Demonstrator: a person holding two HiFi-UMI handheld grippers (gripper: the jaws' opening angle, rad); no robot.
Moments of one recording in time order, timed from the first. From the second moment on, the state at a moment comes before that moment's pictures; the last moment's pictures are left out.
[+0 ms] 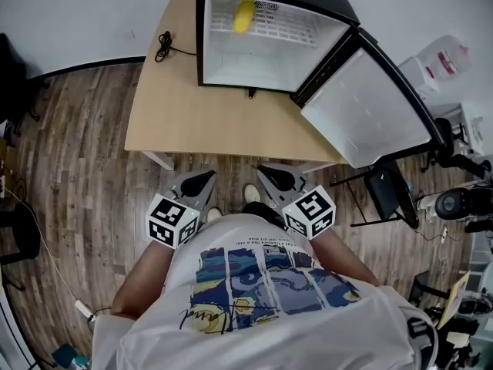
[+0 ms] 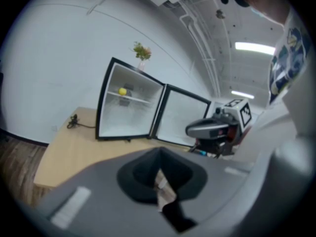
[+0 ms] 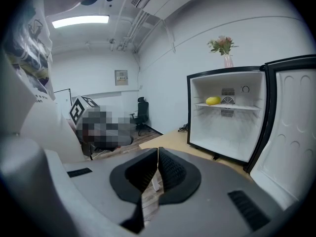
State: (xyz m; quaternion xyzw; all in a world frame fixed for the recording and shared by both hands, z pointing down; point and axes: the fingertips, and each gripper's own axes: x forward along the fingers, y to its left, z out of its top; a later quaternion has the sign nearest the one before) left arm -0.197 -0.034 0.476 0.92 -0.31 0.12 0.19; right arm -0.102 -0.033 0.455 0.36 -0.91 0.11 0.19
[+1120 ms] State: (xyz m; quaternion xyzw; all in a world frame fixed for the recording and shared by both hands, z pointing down) left arm -0.228 -0.027 0.494 0.91 -0.33 0.12 0.21; right arm -0.135 -0.031 0.457 0.34 -0.91 0.10 0.21
